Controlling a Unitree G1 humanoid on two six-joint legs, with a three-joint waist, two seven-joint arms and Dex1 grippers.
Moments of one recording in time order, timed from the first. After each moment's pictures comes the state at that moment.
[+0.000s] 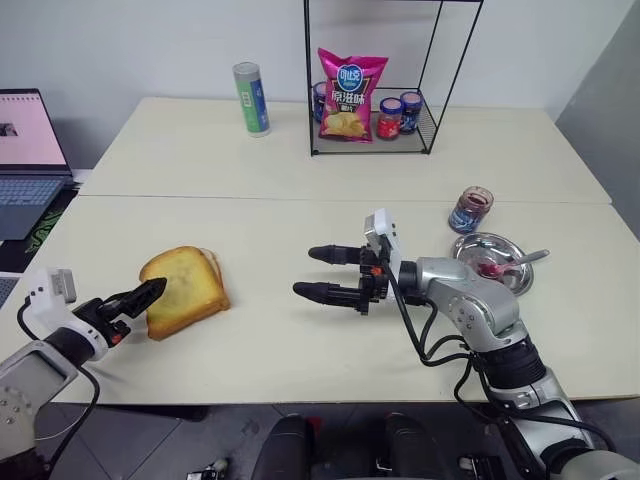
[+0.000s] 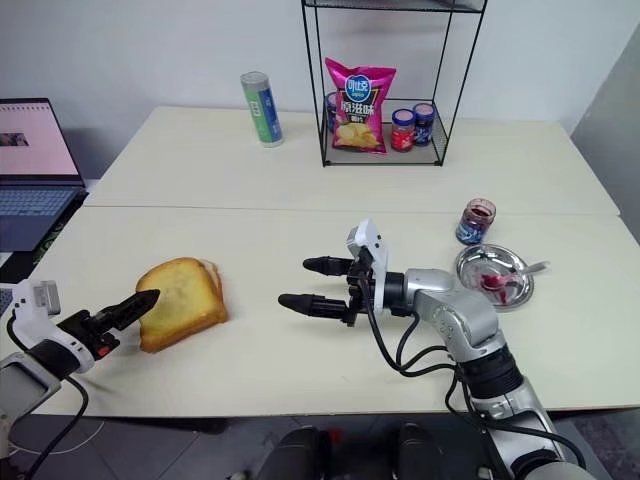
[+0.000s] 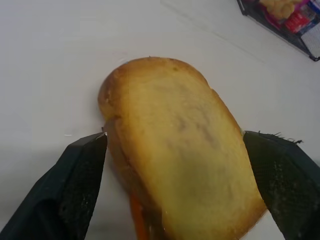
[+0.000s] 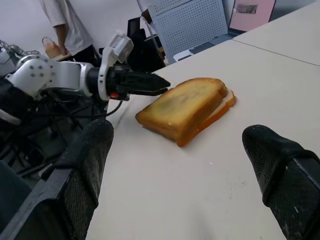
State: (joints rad) left arm -0.02 0.65 0.70 -0.02 -0.83 0.95 -0.48; right arm -0.56 -0.27 0.24 -0.12 0.57 0.68 0.88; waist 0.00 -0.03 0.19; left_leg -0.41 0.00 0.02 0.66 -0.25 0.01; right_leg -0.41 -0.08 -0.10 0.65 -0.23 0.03
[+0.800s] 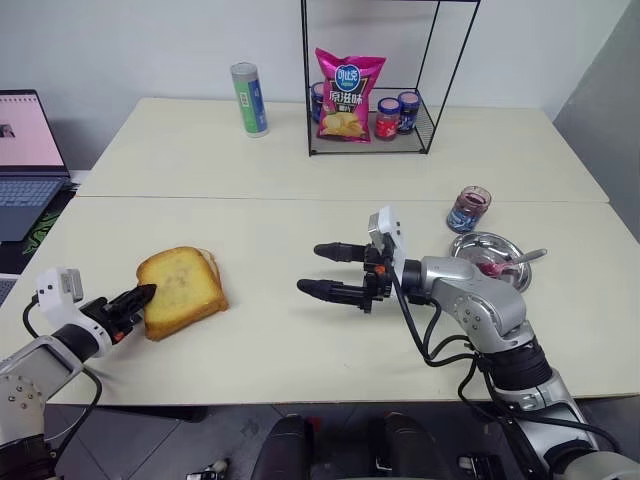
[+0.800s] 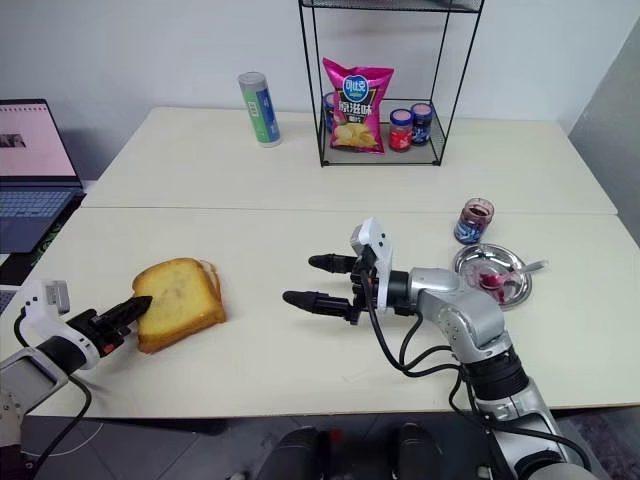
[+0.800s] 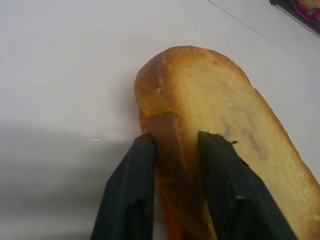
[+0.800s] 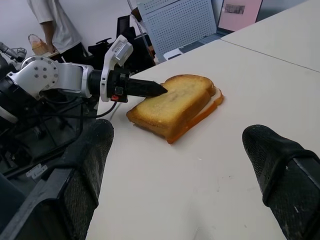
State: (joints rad) left arm -0.05 0.68 0.66 0.05 -0.79 0.89 -0.51; right arm -0.56 -0.29 0.23 -0.14 0.57 0.69 0.86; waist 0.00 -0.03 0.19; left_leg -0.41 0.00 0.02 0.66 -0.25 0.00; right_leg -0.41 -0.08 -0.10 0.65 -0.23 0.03
